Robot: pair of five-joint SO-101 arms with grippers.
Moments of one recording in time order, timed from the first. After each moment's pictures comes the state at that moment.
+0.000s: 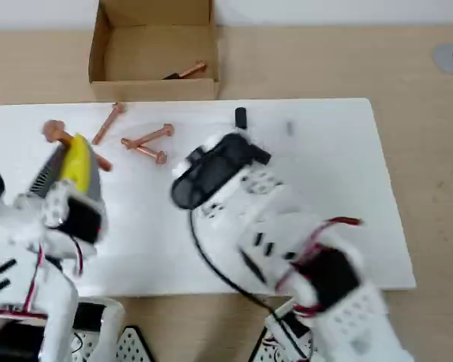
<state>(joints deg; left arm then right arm) 4.0 -88.2 43.9 53.8 17.9 -39.1 -64.8 48.0 59.0 8.3</state>
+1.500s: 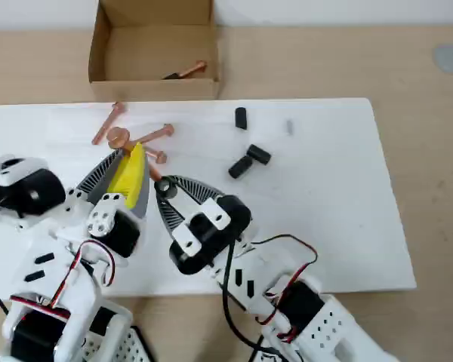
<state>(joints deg) 17.1 -95.0 56.1 45.1 14.0 -49.9 -87.1 84.9 14.8 3.2</state>
